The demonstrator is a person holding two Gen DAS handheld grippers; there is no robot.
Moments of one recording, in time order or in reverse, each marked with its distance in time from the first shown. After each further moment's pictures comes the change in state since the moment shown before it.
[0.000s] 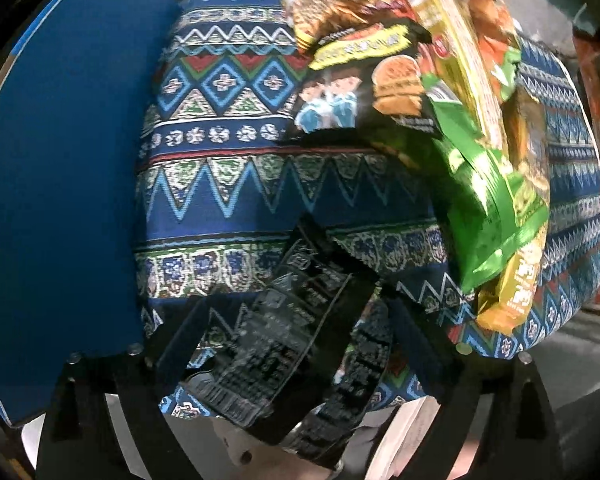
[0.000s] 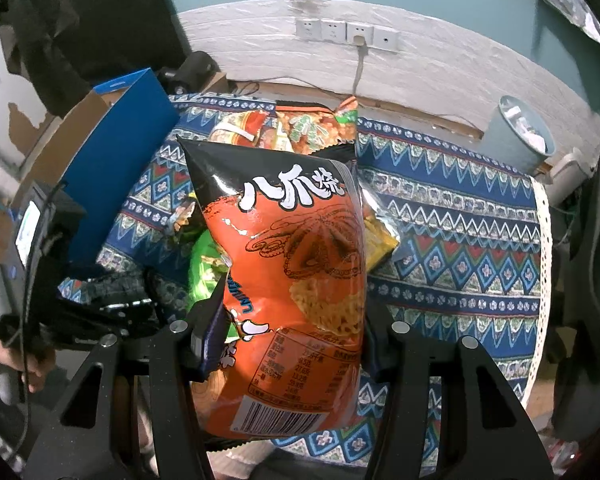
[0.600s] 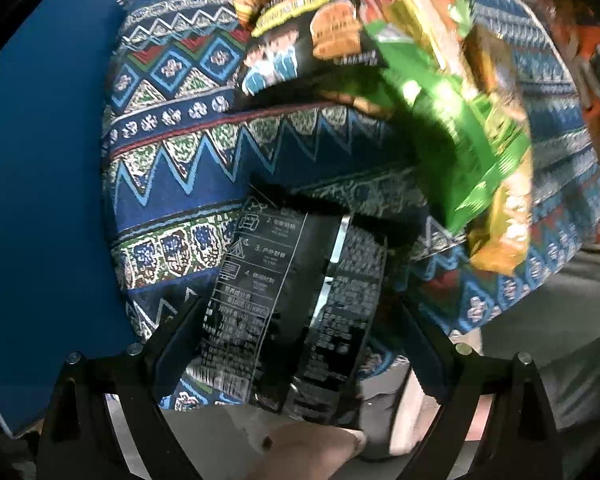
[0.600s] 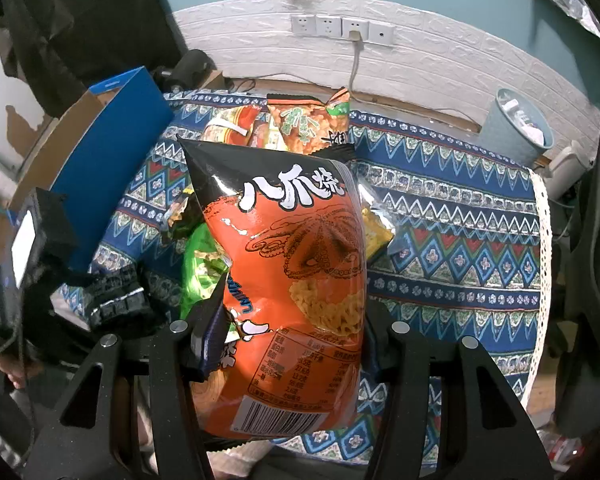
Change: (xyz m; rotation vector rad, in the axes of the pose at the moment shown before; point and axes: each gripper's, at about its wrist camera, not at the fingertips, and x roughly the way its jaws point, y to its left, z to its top) left arm 0.008 -0.036 -0.016 0.168 0.084 -0.011; right arm 0.001 -0.002 -0.003 0.003 0.011 0.001
